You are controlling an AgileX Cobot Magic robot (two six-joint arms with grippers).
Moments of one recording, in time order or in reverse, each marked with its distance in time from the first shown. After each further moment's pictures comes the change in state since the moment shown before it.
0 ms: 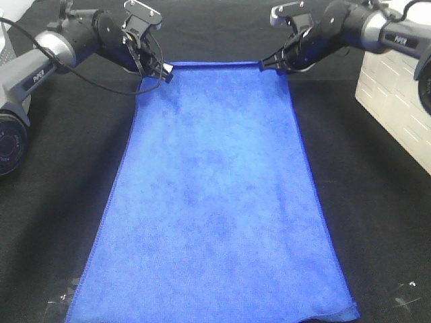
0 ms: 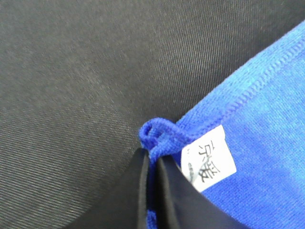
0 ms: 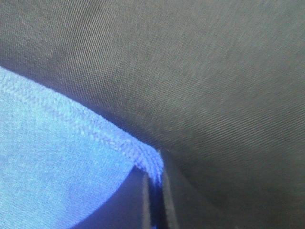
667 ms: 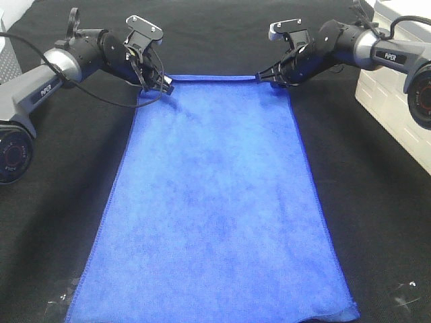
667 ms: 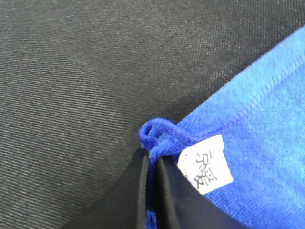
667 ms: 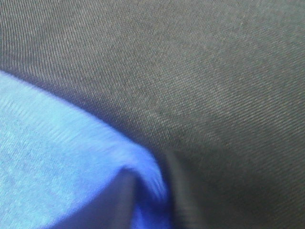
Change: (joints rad) left arm 0.002 0.050 0.000 0.001 -0.060 -0.003; right arm 0.000 0.049 0.000 0.039 -0.043 0.000
